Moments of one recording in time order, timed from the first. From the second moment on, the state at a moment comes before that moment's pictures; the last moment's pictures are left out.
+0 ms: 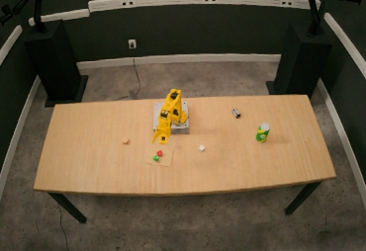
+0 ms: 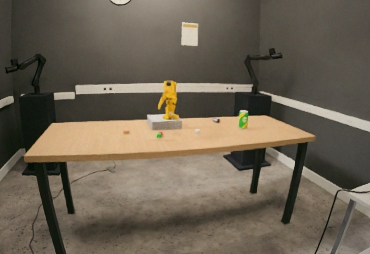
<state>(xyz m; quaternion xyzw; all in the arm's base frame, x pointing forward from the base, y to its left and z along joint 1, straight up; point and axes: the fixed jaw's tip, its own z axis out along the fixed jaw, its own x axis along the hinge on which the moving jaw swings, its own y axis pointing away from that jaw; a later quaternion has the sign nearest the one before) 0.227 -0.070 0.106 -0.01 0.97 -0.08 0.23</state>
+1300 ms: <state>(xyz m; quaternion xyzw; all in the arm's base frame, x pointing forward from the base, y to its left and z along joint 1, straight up) 0.178 0.160 0.099 -0.47 0.84 0.05 0.25</state>
